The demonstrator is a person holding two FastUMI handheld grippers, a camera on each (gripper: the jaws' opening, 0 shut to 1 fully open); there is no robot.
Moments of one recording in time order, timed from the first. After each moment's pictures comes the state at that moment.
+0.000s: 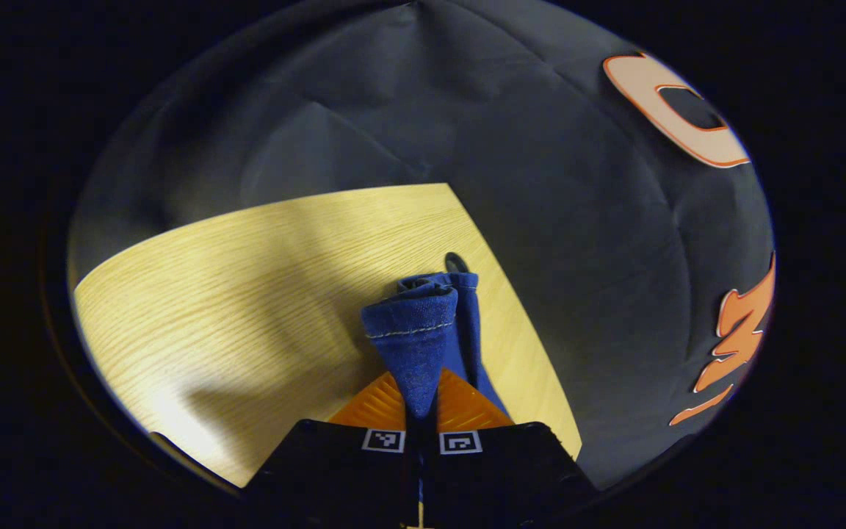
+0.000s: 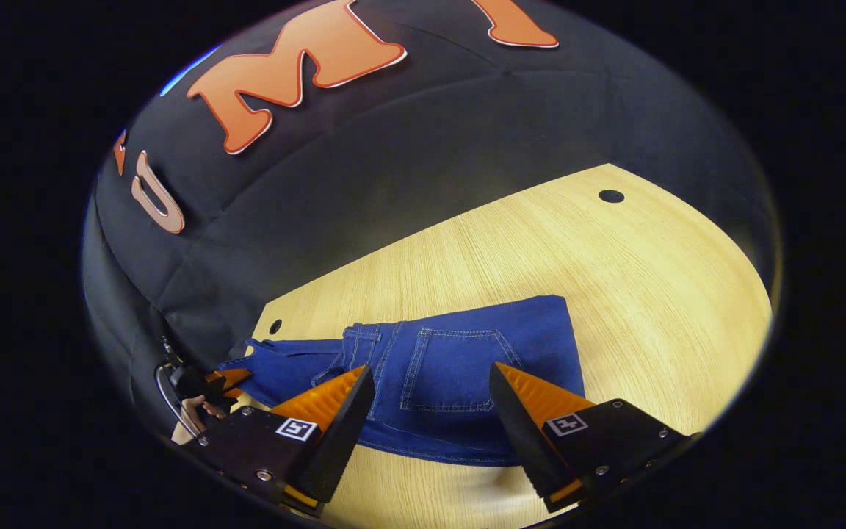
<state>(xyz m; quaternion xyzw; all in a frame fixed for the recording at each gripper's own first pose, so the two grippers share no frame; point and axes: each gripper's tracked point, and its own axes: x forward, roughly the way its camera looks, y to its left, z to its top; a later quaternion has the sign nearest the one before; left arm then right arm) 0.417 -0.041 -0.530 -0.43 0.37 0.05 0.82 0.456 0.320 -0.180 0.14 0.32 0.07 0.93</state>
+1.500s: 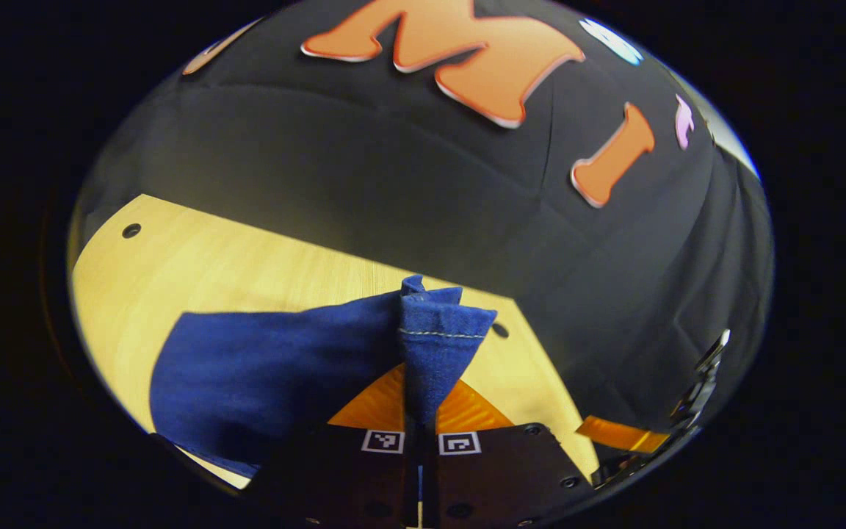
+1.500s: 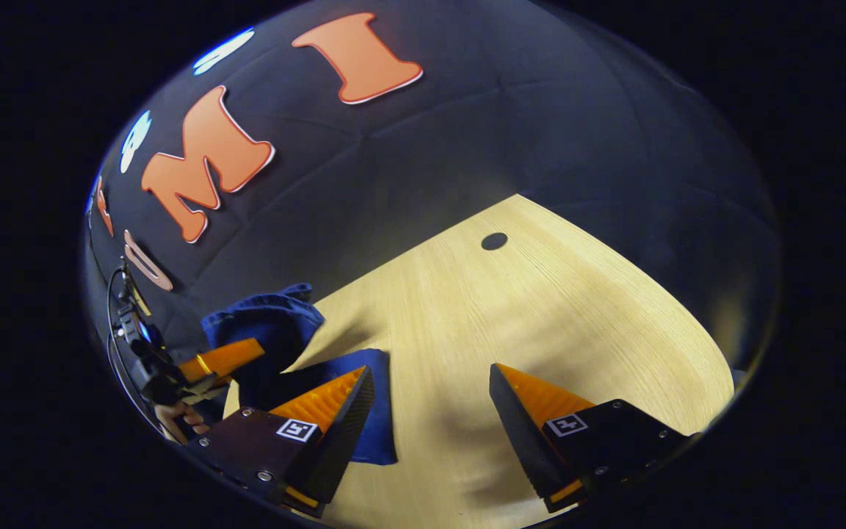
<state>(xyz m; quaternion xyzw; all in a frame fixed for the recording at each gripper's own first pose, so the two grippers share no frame) 0.285 -0.578 -0.415 -0.15 0.37 -0.26 0.88 0.466 0.223 -0.164 0.19 0.28 0.04 0.94</state>
